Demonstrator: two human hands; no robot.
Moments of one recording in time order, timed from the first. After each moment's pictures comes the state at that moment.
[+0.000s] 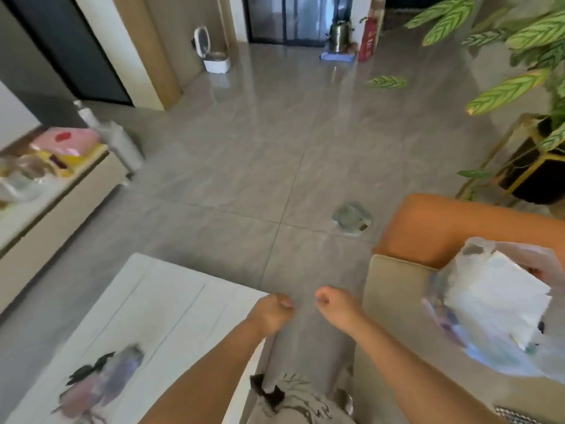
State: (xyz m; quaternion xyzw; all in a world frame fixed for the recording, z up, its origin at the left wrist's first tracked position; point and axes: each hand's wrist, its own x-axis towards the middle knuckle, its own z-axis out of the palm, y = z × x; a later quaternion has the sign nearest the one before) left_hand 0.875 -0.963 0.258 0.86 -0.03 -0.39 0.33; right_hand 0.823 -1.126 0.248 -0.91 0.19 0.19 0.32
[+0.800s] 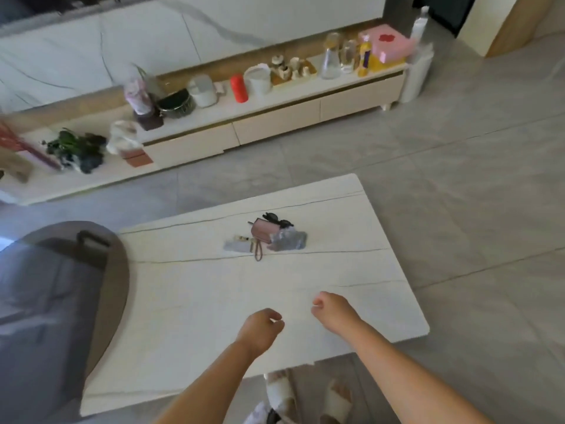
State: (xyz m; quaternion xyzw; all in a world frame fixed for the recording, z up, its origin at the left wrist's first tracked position) left_hand 0.710 -0.685 0.223 0.75 0.45 -0.24 0.42; right_hand 0.854 -0.804 0.206 -0.85 -0.25 0.44 0.17
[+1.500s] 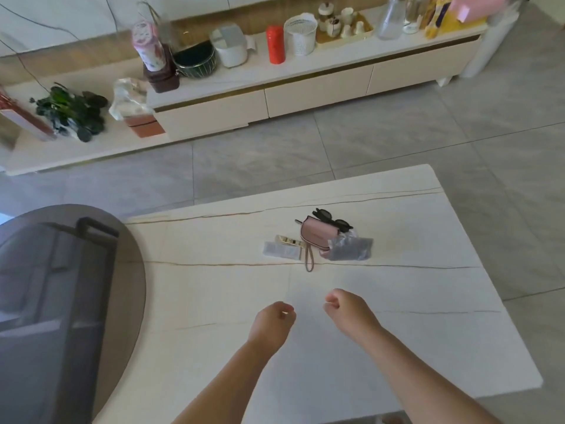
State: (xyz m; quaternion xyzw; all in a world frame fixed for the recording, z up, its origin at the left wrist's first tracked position) left_hand 0.685 -0.475 0.107 0.68 0.50 -0.17 0.50; right_hand 0.820 -0.587 0.109 -0.86 -0.22 0.44 0.15
